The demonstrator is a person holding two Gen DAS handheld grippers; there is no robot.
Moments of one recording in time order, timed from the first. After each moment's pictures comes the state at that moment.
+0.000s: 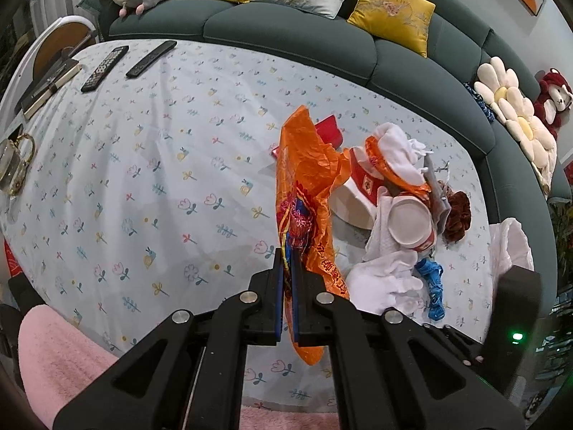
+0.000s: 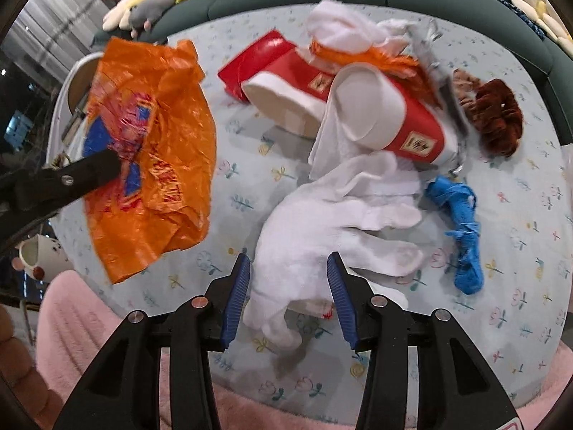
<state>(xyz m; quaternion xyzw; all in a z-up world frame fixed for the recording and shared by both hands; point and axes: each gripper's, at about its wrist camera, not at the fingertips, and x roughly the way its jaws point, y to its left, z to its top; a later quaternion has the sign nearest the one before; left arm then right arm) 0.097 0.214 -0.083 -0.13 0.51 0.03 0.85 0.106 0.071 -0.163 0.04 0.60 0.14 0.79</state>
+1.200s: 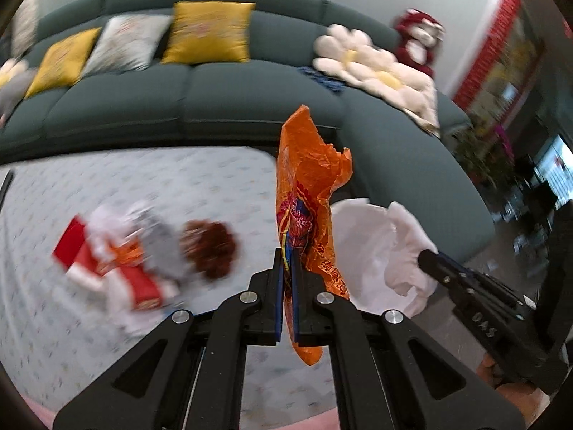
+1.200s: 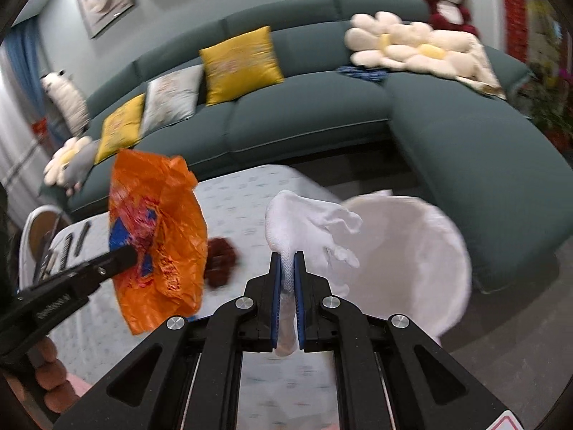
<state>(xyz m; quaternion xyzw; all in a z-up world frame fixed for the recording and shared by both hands) 0.116 -0.076 0.021 -0.03 0.44 -0.23 0.87 0.065 -0.255 0.000 0.14 0.40 -0.06 0.90</state>
